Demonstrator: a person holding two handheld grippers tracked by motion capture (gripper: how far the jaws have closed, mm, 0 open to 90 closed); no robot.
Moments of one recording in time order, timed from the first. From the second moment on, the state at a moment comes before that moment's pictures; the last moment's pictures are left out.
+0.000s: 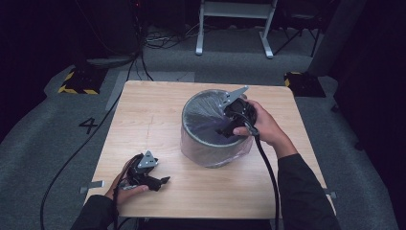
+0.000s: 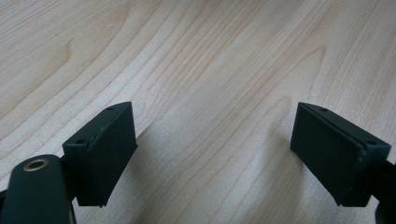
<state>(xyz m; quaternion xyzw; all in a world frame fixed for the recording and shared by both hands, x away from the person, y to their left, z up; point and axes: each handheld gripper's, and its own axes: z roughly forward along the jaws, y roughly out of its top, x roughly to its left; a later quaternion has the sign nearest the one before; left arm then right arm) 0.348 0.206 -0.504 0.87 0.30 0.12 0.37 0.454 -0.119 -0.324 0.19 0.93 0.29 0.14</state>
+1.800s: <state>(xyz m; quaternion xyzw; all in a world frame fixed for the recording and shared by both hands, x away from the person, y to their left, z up) 0.350 0.205 -0.504 0.87 0.30 0.12 0.37 0.378 -0.200 -0.302 0.24 0.85 0.41 0.24</state>
